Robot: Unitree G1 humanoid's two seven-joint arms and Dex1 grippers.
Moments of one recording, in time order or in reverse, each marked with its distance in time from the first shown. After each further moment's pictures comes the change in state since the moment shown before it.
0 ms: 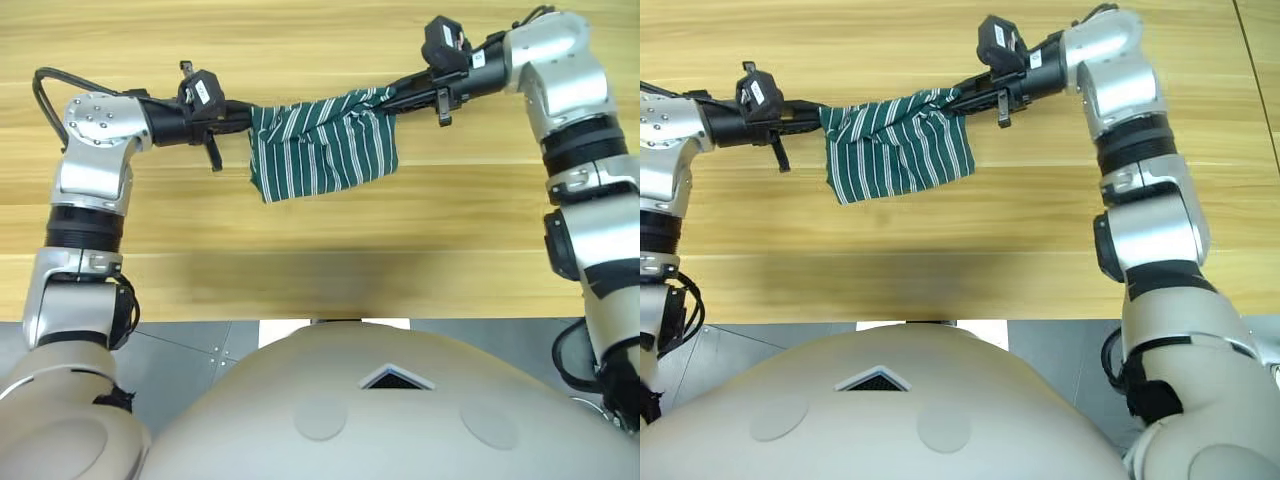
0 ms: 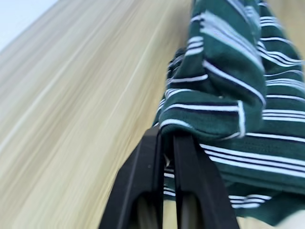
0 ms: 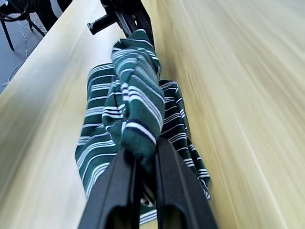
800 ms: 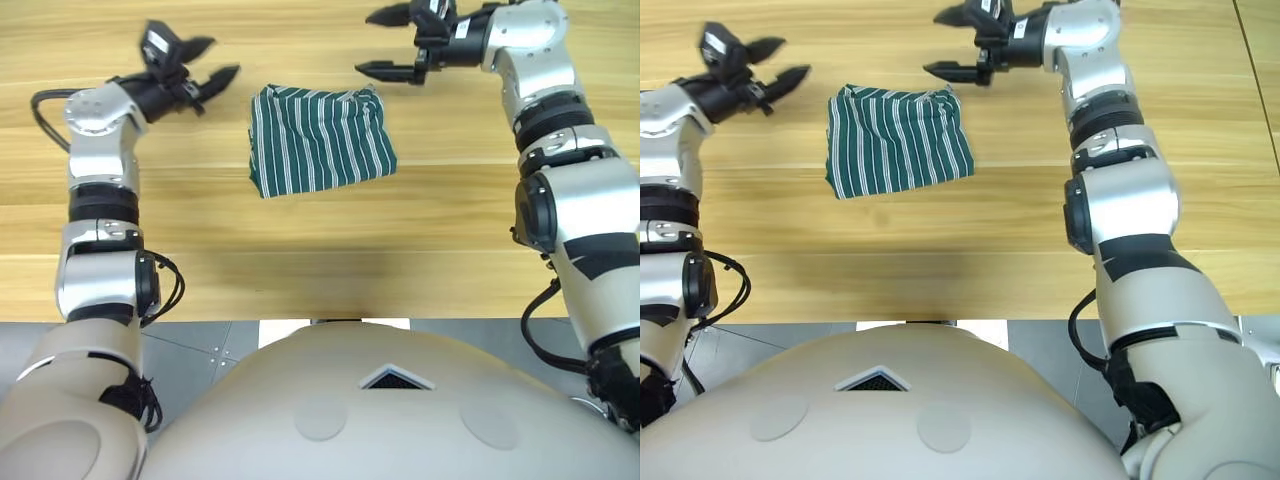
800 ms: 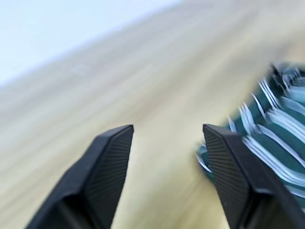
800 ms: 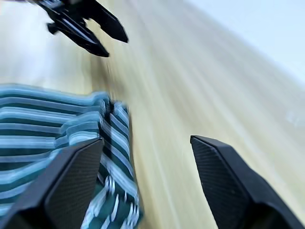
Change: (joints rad) left arm -0.057 -0.120 0.272 0.213 -0.075 -0.047 0.220; right arm -0.098 0.123 -0.215 0.279 -0.131 -0.432 -0.221
